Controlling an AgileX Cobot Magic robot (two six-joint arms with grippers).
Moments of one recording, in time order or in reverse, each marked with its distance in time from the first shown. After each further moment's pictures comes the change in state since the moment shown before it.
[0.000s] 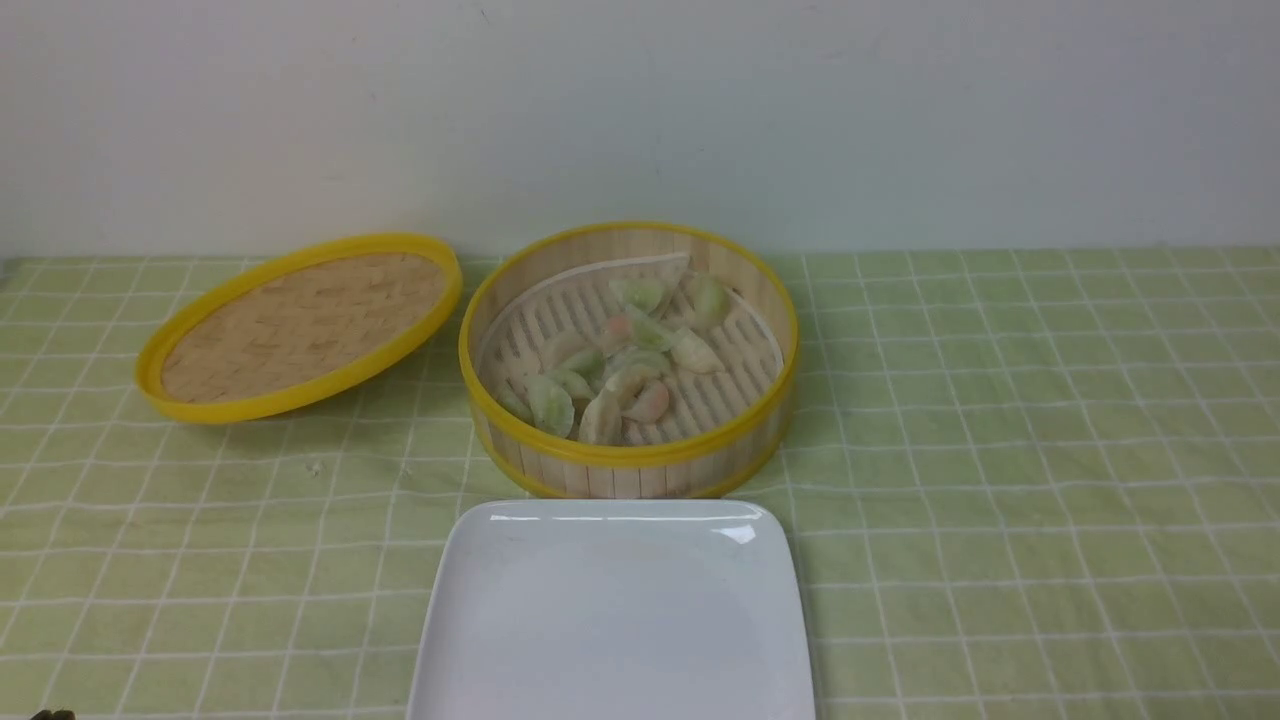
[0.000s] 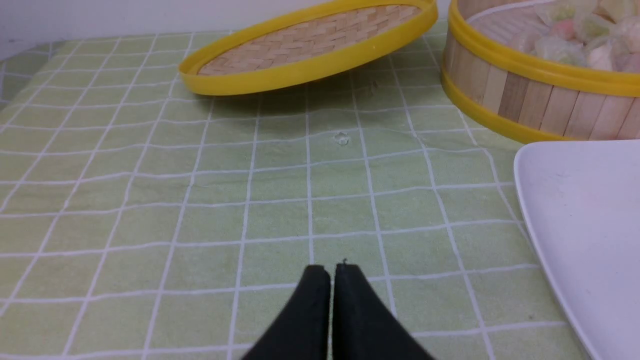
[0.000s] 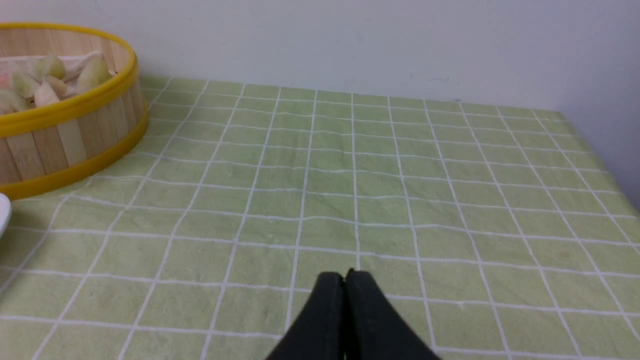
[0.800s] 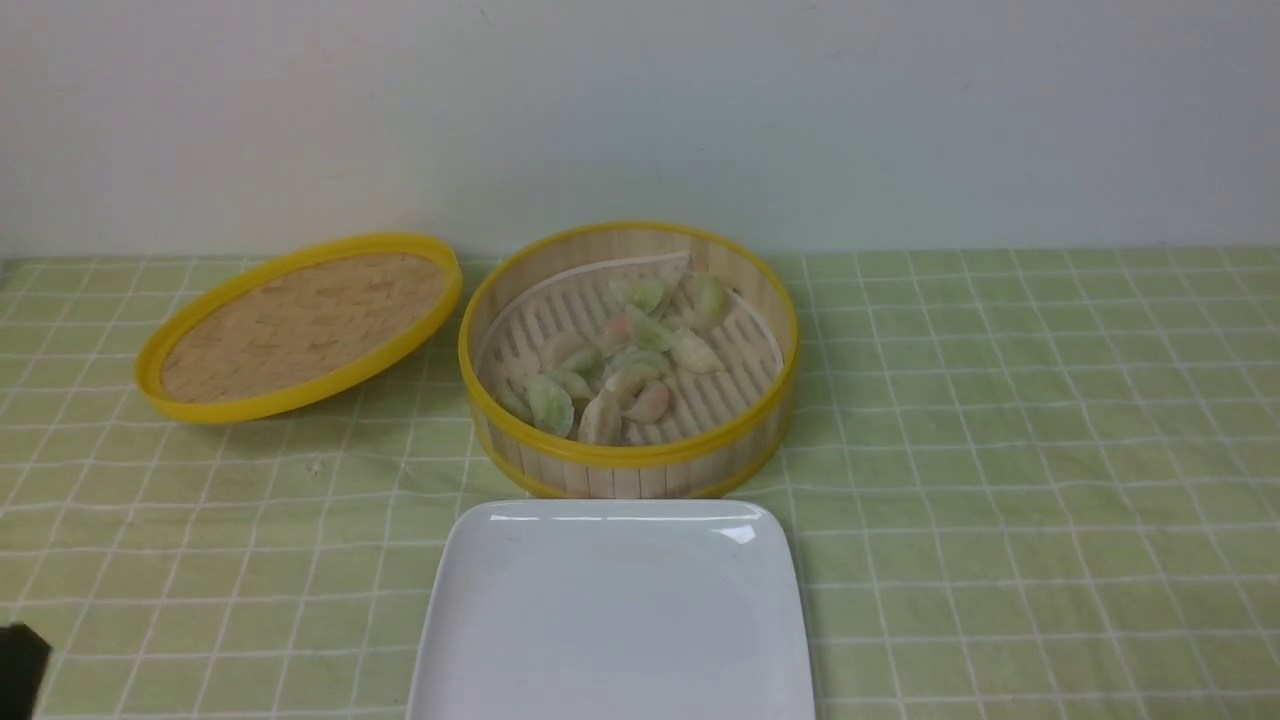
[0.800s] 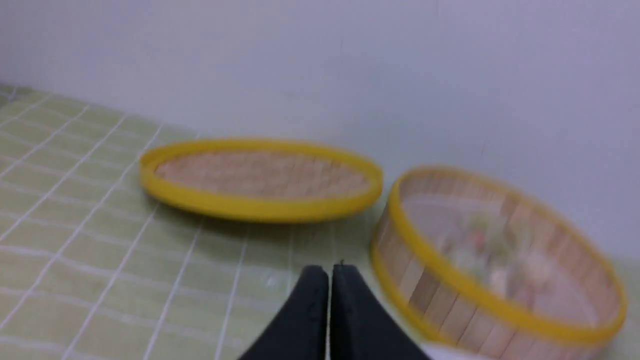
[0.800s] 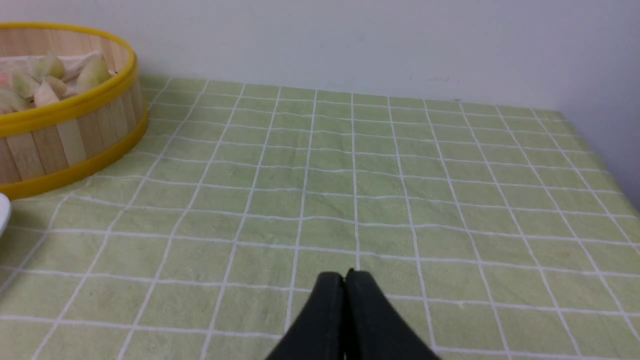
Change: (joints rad) right arm 0.000 0.000 0.000 0.000 0.000 0.000; left arm 0.000 0.000 0.002 -0.314 -0.326 -0.082
